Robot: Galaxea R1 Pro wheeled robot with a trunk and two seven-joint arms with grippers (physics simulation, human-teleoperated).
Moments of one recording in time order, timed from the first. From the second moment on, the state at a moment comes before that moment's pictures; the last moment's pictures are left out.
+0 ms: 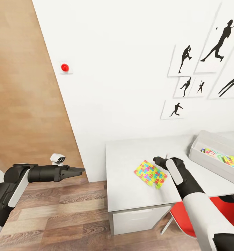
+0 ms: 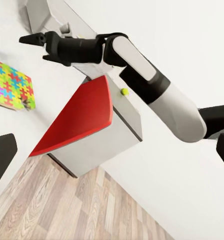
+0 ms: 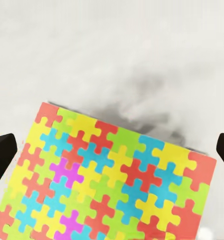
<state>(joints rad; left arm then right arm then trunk) -0.56 0.38 -0.05 -1.40 0.40 1.01 -1.40 -0.81 -0.06 0.02 -0.88 -0.63 0.60 -0.45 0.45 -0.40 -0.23</state>
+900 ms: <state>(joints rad) -0.56 0.38 -0.03 -1.40 0.41 1.01 -1.40 -1.03 0.00 0.03 -0.57 -0.62 0.62 -0.50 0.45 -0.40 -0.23</state>
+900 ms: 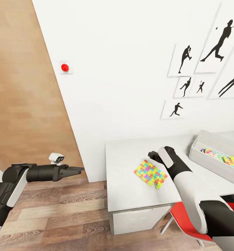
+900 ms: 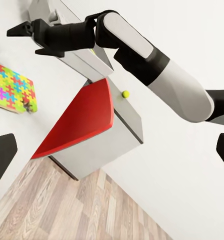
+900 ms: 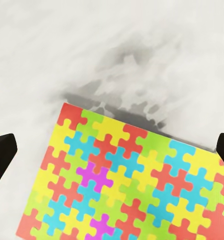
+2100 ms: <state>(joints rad) -0.56 0.38 -0.03 -1.40 0.41 1.01 -1.40 -1.02 -0.02 0.03 -0.57 -0.62 0.59 -0.49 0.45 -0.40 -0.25</state>
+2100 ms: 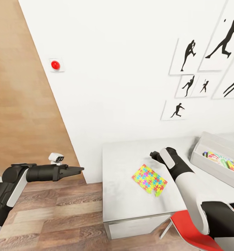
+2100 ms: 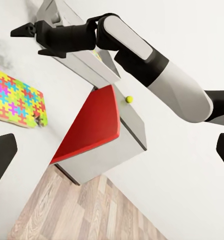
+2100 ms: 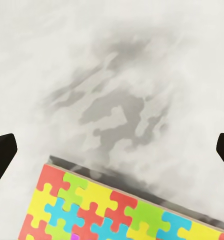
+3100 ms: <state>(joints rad) -0.56 0.38 -0.03 -1.40 0.41 1.01 -1.40 -1.03 -0.02 0.03 -0.55 -0.60 0.59 -0.43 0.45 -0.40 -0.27</state>
